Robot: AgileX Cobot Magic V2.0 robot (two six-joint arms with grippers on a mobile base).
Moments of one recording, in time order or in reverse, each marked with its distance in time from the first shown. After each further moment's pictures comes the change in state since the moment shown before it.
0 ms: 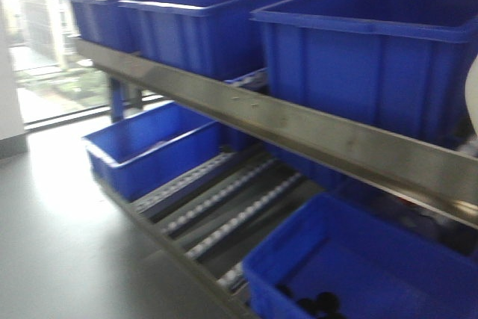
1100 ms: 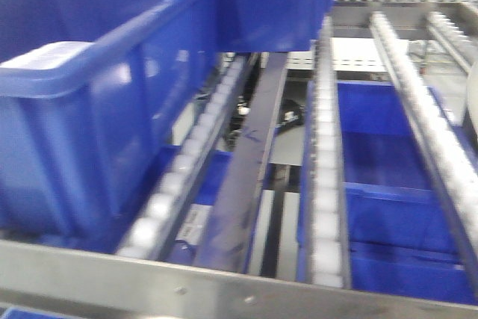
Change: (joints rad) left arm 0.000 0.000 0.000 0.000 0.000 0.000; right arm 0.000 0.000 0.000 0.000 0.000 0.000
